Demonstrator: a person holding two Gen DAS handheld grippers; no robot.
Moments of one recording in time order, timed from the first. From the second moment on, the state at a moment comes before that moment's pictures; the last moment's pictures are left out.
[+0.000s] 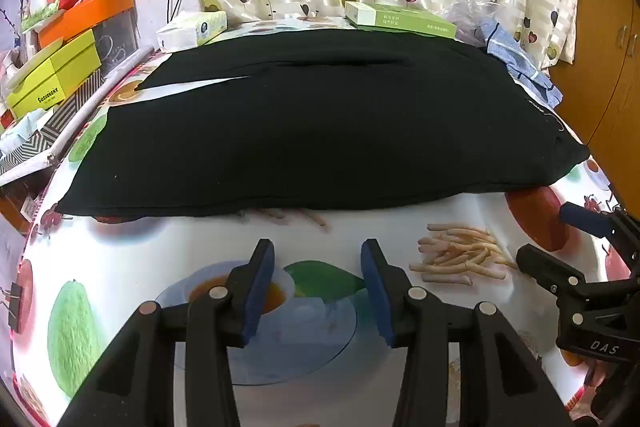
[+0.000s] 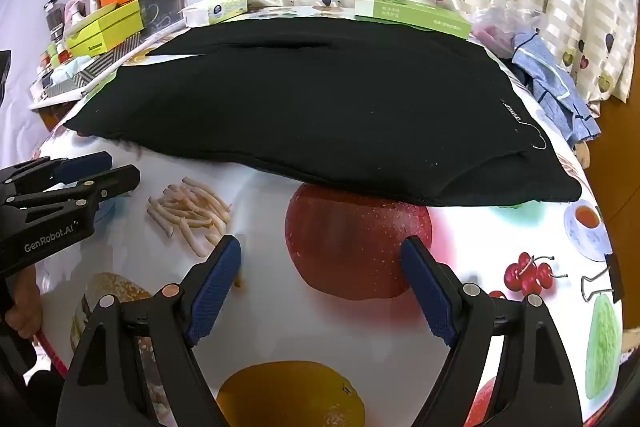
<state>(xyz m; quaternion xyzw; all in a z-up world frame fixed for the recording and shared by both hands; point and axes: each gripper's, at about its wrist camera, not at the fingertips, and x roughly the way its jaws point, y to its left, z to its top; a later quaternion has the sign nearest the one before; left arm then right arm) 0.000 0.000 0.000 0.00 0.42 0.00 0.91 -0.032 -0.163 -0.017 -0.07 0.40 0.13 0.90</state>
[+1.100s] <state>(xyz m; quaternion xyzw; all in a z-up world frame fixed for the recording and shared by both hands) 0.002 0.003 0.000 -0.01 0.42 0.02 0.91 -0.033 -0.164 -0.018 -0.07 0.41 0.13 0.90</state>
